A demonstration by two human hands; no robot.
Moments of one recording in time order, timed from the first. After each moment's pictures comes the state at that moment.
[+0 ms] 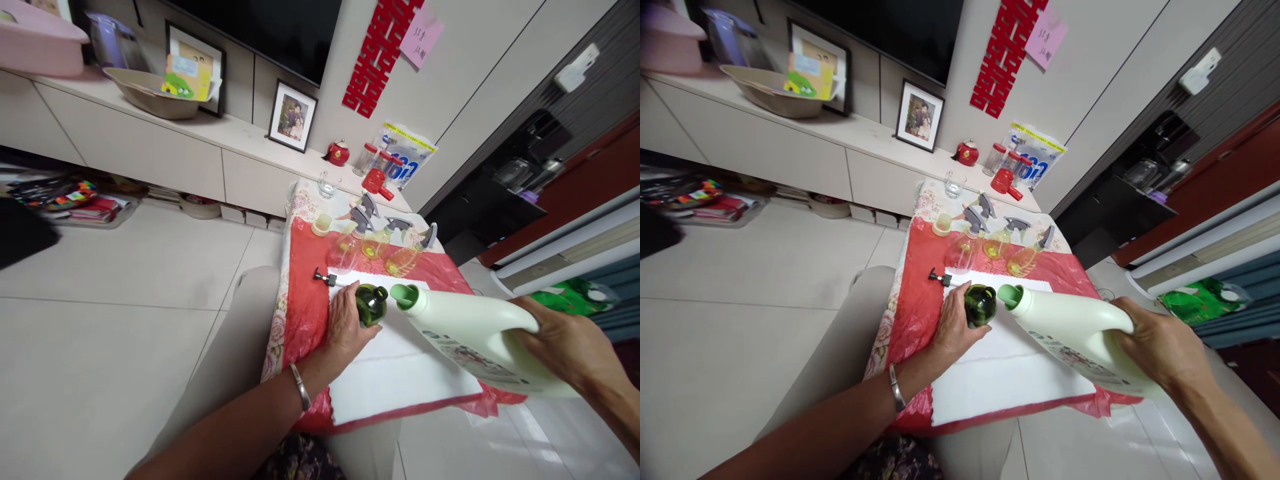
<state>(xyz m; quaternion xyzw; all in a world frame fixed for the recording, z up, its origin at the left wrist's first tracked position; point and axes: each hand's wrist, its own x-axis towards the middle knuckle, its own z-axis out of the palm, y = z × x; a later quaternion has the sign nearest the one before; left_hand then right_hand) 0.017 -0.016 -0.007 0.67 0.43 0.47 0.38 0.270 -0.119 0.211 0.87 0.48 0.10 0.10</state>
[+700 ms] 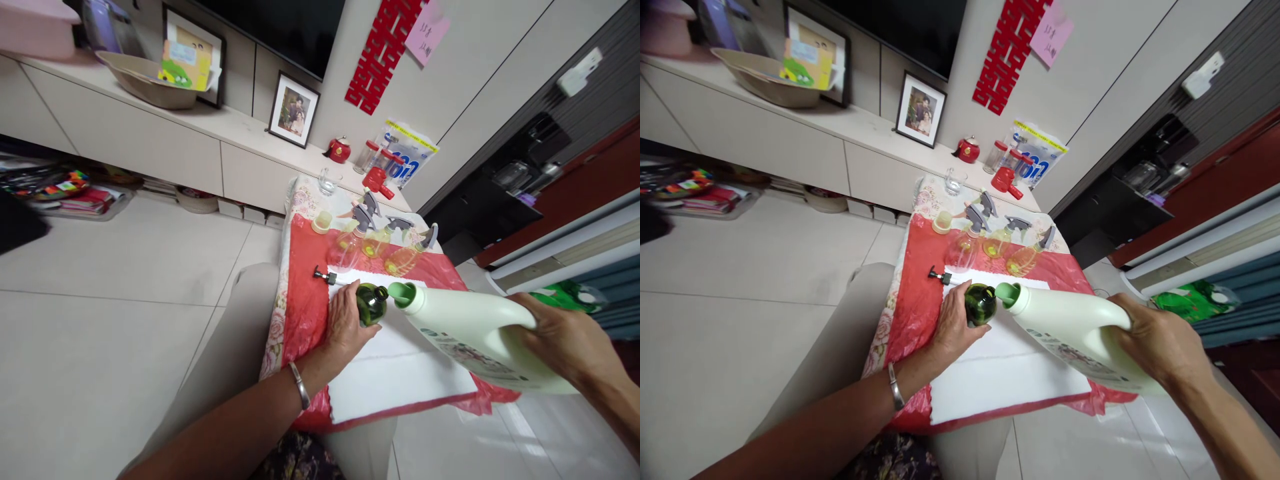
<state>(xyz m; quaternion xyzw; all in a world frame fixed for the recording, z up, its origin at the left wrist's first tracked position) 0.015 -0.017 -0.003 0.67 0.43 0.47 0.39 0.256 -0.110 0.223 0.86 0.47 0.11 0.16</state>
